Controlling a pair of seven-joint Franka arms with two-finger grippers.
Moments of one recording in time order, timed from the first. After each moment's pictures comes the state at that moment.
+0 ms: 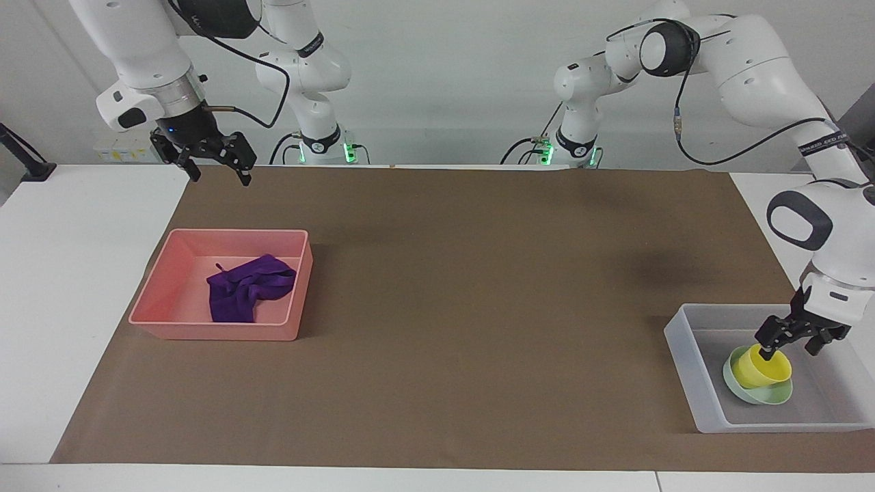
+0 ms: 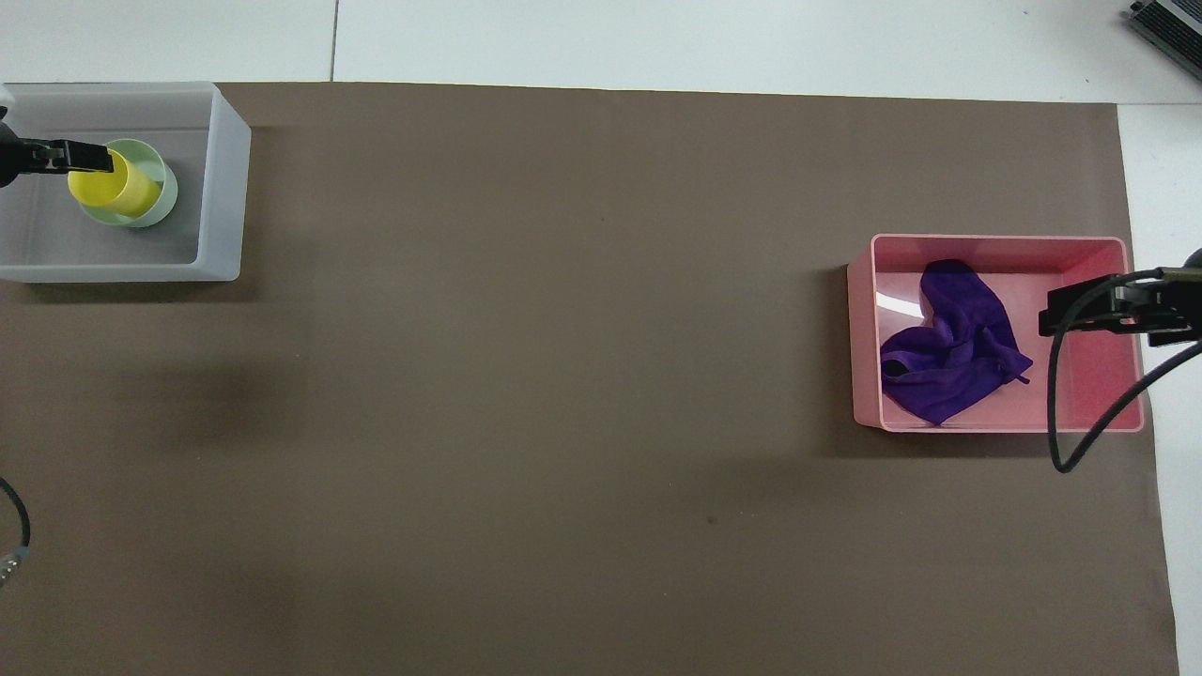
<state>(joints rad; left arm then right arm) 0.26 0.49 -0.10 -1.48 0.02 2.29 0.23 0.03 -0.05 -0.06 -1.63 -0.01 1.56 0.08</state>
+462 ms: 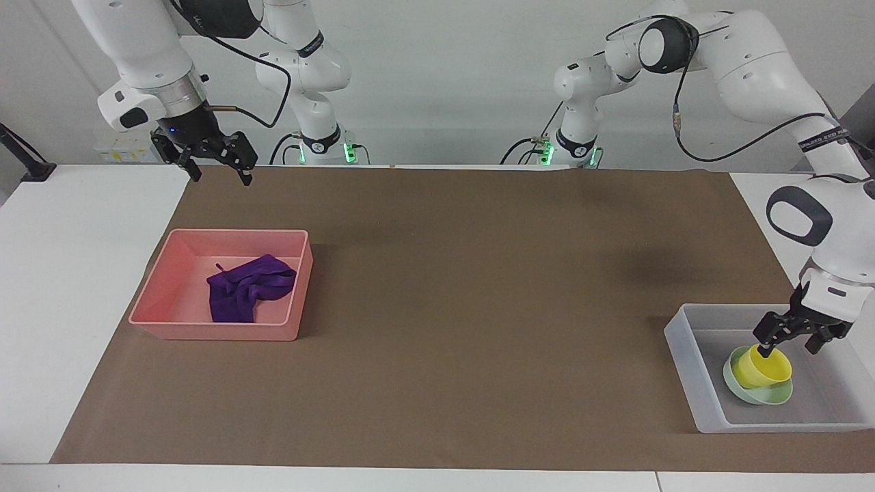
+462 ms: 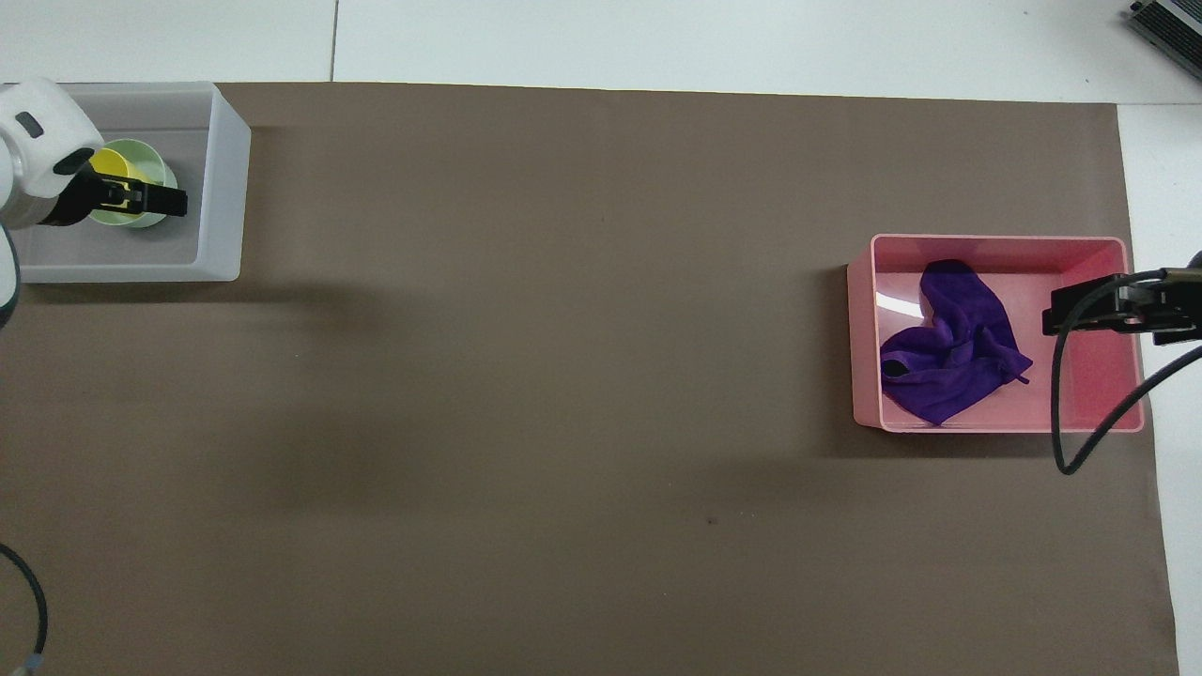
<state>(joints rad) 0.12 0.23 -0.11 -1.74 0.02 2.20 0.22 0.03 -0.05 -0.06 -1.62 -0.01 1.56 0.07</state>
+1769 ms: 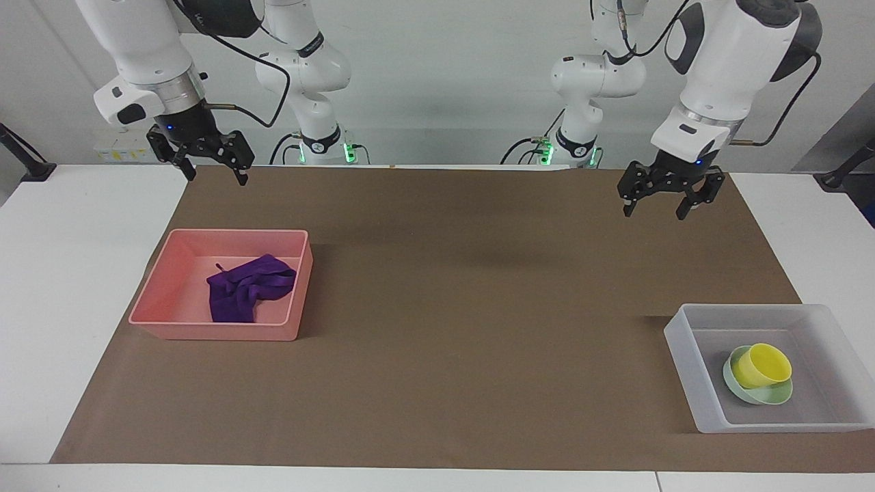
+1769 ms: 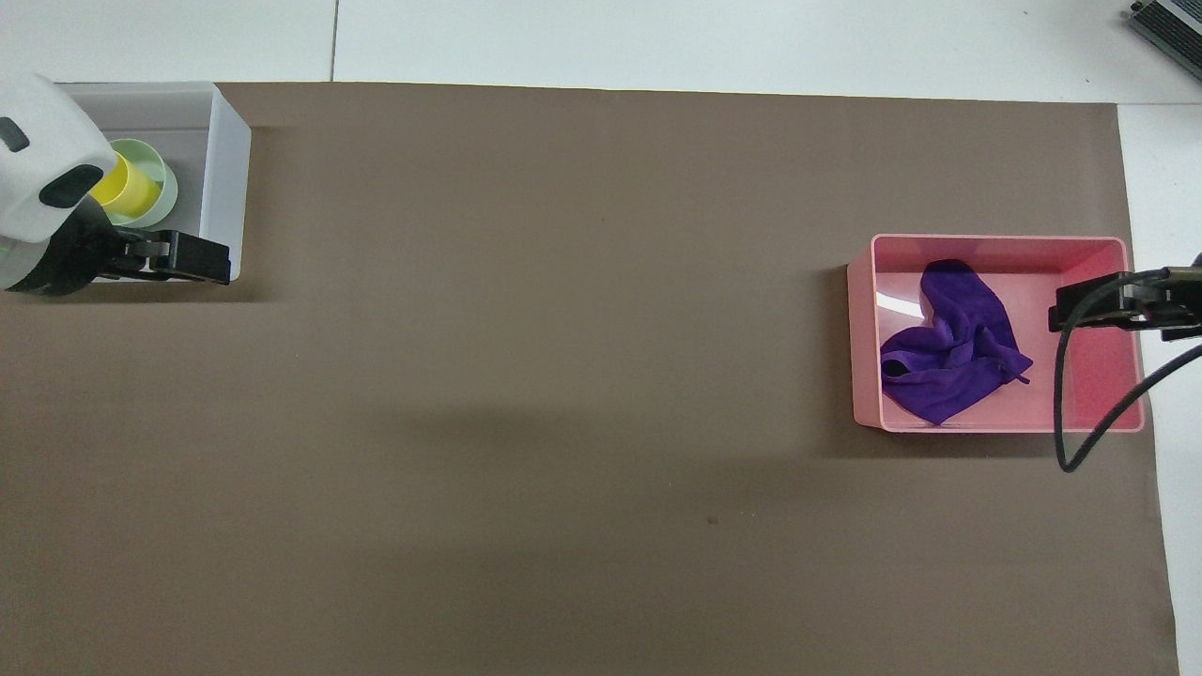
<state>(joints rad) -0.08 0.00 -0.08 -1.62 -0.01 1.70 -0.05 0.03 -0.05 -0.06 -1.62 -0.03 1.57 0.07</state>
